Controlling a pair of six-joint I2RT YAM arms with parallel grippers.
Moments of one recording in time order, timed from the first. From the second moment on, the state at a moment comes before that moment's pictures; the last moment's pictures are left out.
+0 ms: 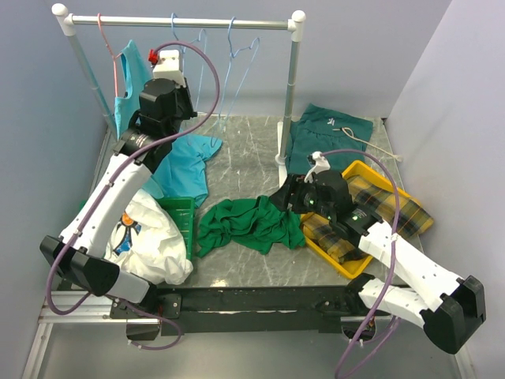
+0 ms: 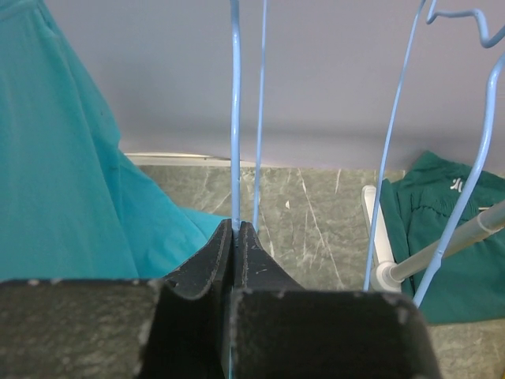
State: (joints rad) left arm -0.44 1.45 1.67 -0.35 -0.39 -0.17; right arm 0.61 0.99 0.78 -0.25 -0.07 0.64
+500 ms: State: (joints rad) left arm -0.44 1.30 1.51 -0.19 -0.36 -0.06; right arm 0.61 1.03 0.81 -0.24 -0.09 0.63
